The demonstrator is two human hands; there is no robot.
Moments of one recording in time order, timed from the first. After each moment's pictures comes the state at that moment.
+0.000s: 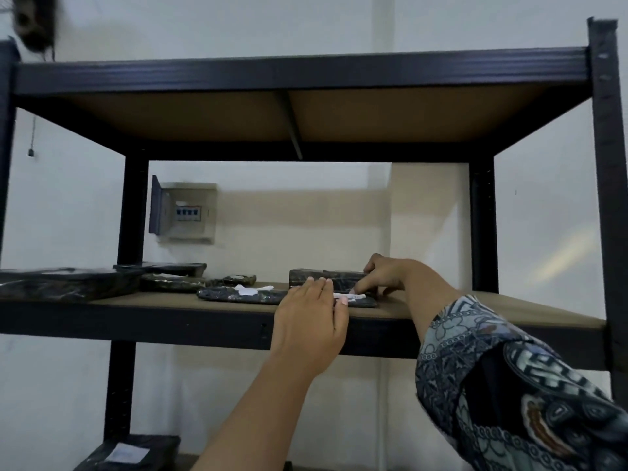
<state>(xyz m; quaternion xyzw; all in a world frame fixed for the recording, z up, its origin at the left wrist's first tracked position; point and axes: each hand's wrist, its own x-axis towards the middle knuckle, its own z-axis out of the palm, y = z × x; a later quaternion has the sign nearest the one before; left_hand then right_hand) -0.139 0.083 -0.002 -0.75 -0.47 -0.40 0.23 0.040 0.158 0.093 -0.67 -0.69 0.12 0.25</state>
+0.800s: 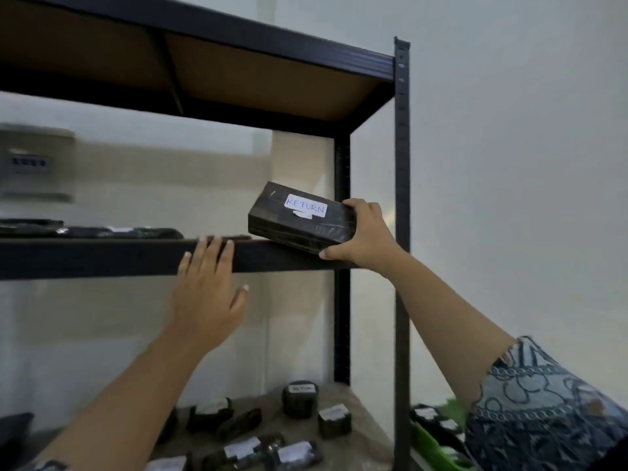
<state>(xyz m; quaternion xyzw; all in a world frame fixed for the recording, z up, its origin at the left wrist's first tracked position) -0.121 0.036 -0.072 -0.77 -0.39 -0.45 0.24 0.112 -0.061 0.012 -0.59 -0.63 -0.11 0.49</state>
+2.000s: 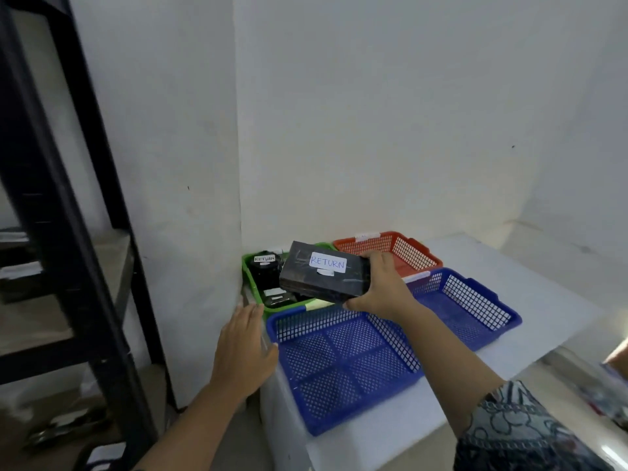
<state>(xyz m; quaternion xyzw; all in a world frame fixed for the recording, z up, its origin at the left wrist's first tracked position) 0.369 -0.104 -0.427 -0.87 -0.40 -0.24 -0.16 0.599 -0.203 -0.331 -0.80 -0.52 0.04 0.29</state>
